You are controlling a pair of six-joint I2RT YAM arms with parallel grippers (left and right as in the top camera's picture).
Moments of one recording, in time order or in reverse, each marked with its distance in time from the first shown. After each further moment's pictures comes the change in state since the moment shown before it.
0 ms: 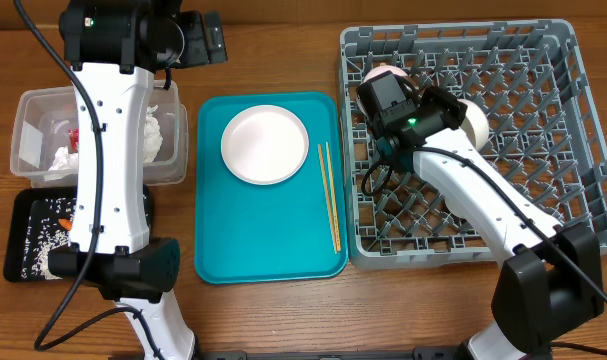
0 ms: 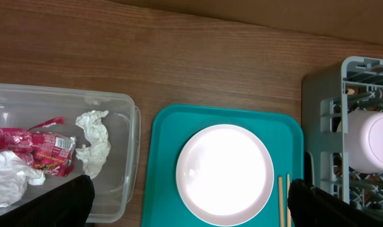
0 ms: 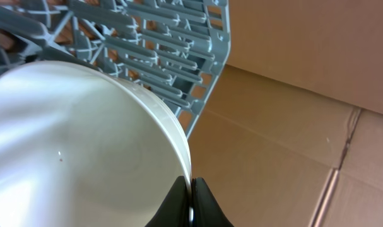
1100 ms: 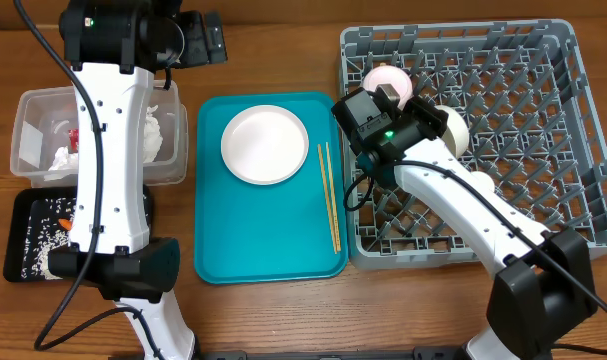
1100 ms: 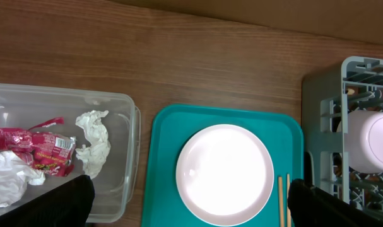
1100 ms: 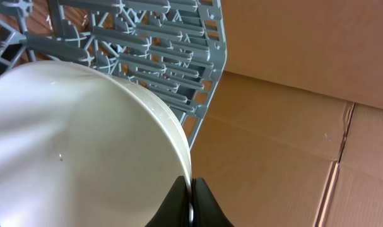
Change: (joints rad) left arm 0.000 0.000 0.000 0.000 0.000 0.000; right arm 0.105 -0.002 0.003 -0.098 0.042 0.187
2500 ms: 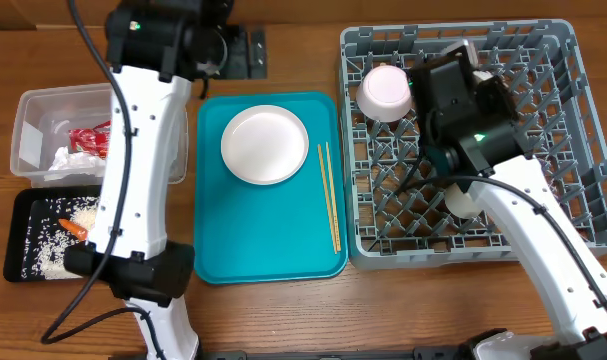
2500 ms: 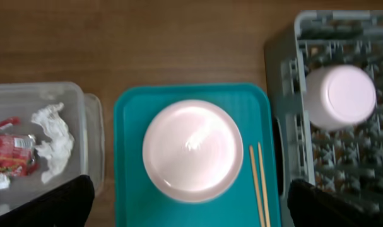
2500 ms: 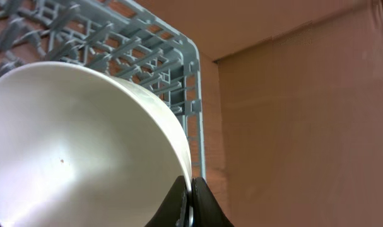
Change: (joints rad) left arm -0.112 0.000 0.000 -0.021 0.012 0.000; right arm -0.161 -0.260 0.015 0.091 -0.169 0.175
